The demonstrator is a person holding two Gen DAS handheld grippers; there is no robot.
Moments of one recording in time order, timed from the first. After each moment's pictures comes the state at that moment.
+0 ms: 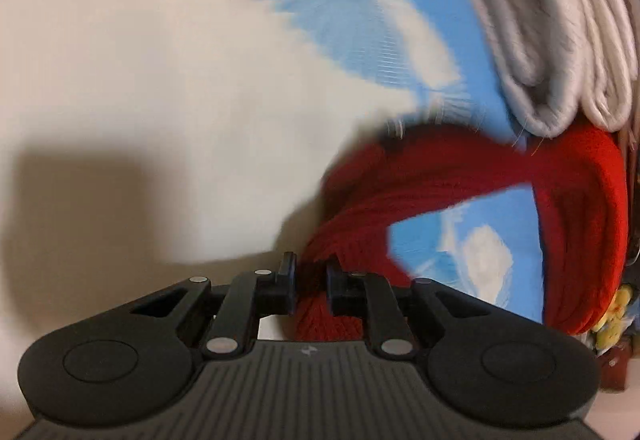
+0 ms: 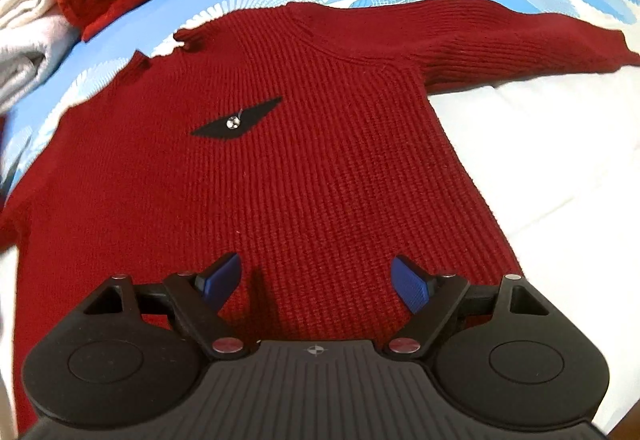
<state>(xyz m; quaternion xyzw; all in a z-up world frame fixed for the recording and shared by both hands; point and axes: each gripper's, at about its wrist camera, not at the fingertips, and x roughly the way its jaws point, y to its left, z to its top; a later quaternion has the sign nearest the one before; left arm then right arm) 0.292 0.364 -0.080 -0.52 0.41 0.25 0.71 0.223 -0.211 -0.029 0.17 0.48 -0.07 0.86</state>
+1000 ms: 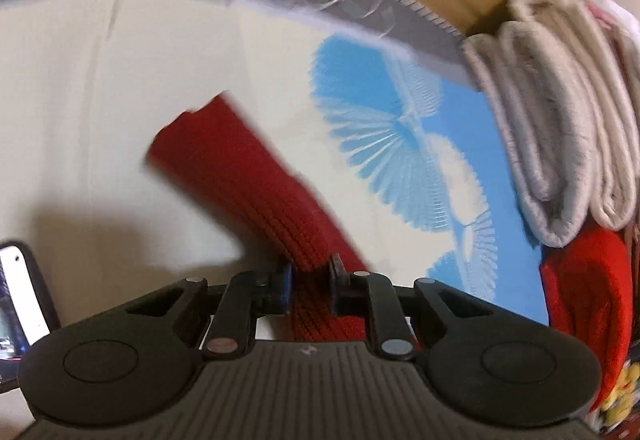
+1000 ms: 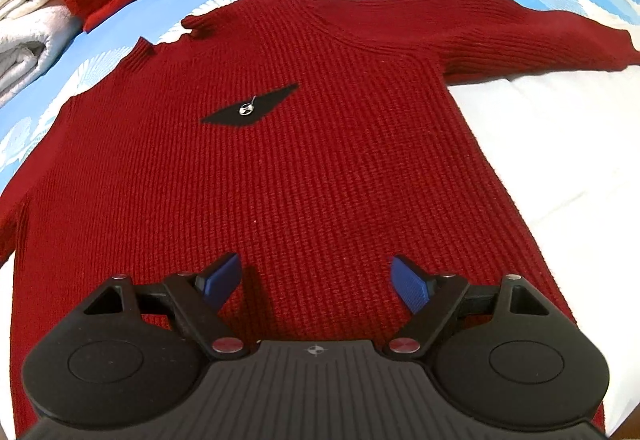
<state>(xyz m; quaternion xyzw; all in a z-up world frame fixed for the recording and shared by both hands) 0.238 0.399 -0.034 -0.48 0.29 0.36 0.75 0.228 -0.195 -0.039 0.16 0.49 -0.08 0.85</state>
